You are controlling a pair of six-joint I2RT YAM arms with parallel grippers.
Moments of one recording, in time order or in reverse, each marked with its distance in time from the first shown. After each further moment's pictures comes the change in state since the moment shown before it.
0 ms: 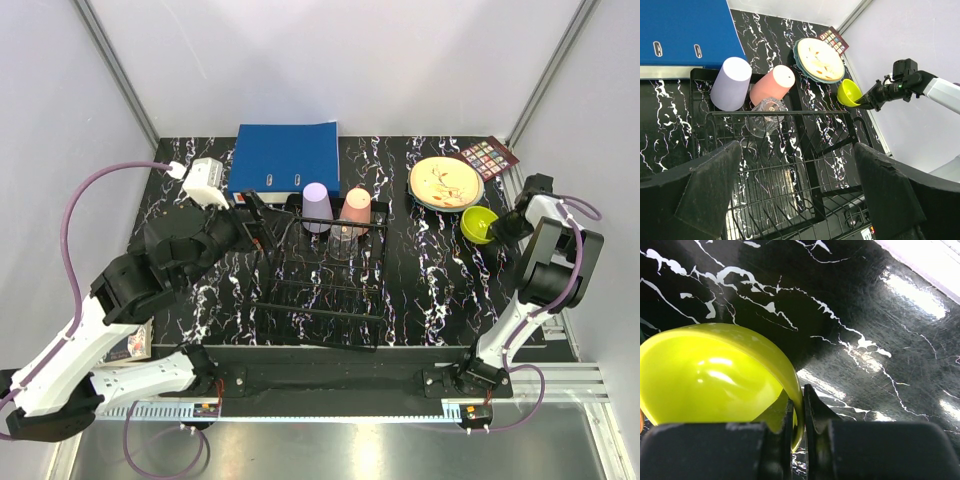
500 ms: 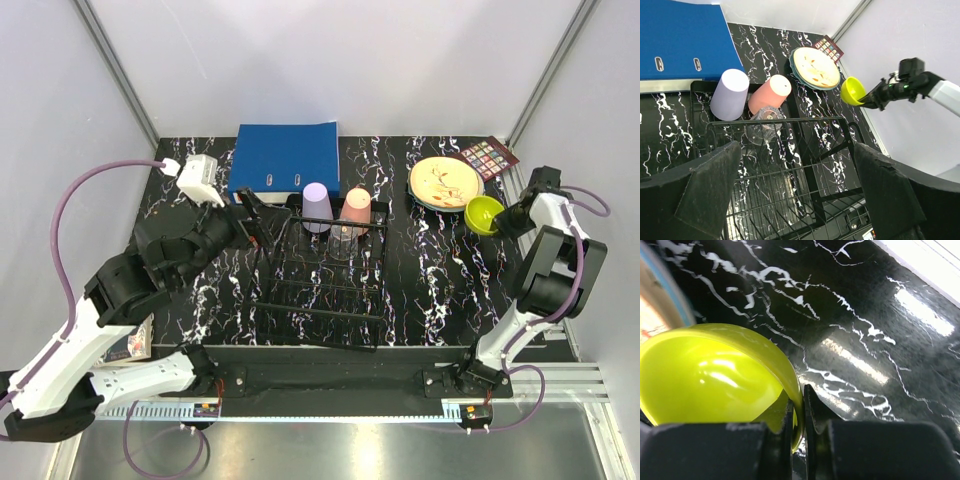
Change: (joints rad) left arm 0.000 -0.002 0.030 0.013 0.004 0.039; right arm 0.000 -0.099 0.021 -0.023 -0.010 0.000
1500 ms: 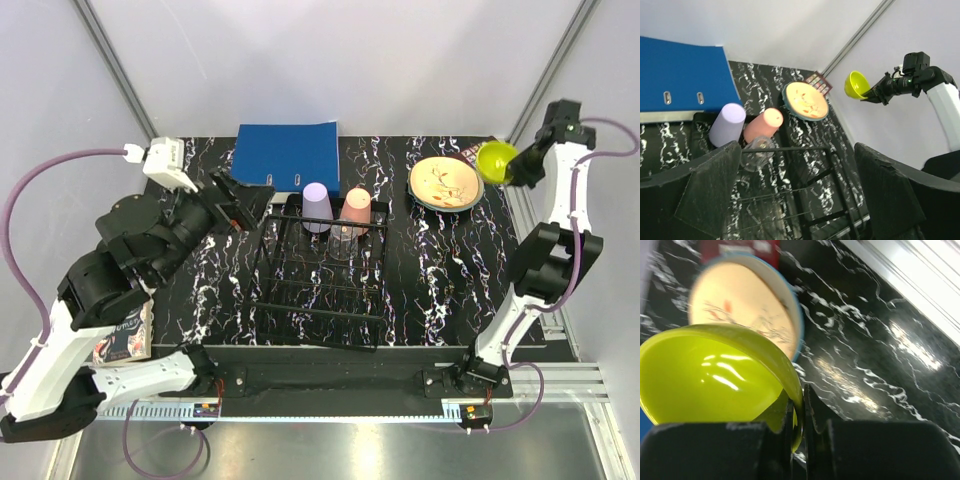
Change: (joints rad) left arm 0.000 0.046 0.194 -0.021 -0.065 0.023; right arm 0.083 0.178 0.778 -0.436 0.067 -0.026
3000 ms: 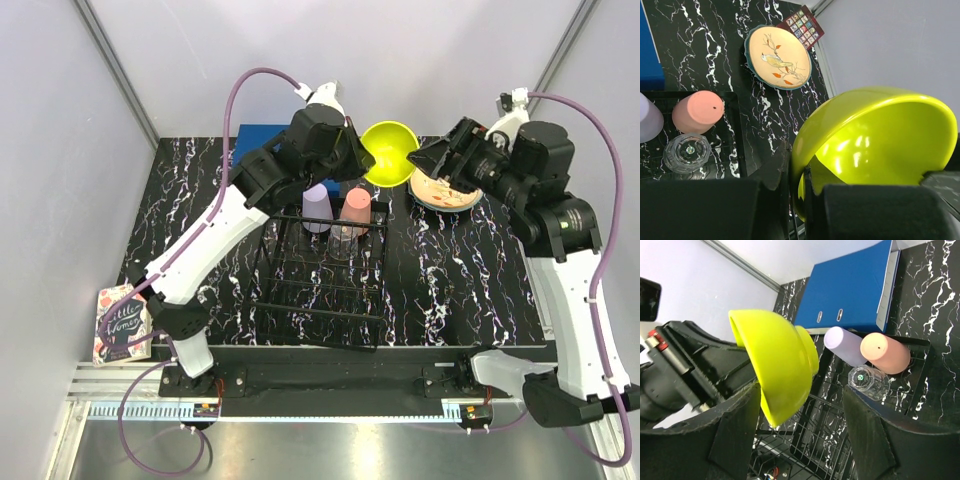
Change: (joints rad) left arm 0.025 0.827 0.639 -0.136 0.215 -0.207; right arm 0.566 -0.803 -0.403 0.360 -0.320 0.009
